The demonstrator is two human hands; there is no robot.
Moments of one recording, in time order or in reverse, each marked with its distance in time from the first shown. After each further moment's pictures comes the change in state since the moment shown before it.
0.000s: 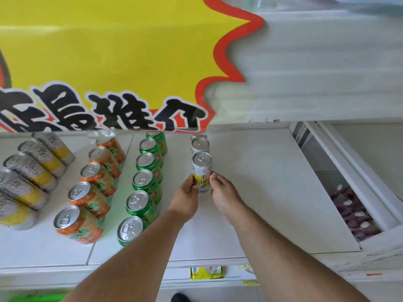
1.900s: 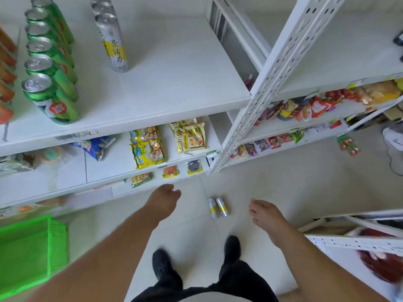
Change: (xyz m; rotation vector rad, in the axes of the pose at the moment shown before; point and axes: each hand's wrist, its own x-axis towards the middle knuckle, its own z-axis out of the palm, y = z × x) left_hand -0.309 -0.152 0.136 0.175 -0.384 -0.478; right_hand -0.443 0.264 -0.199 0.078 0.380 0.758
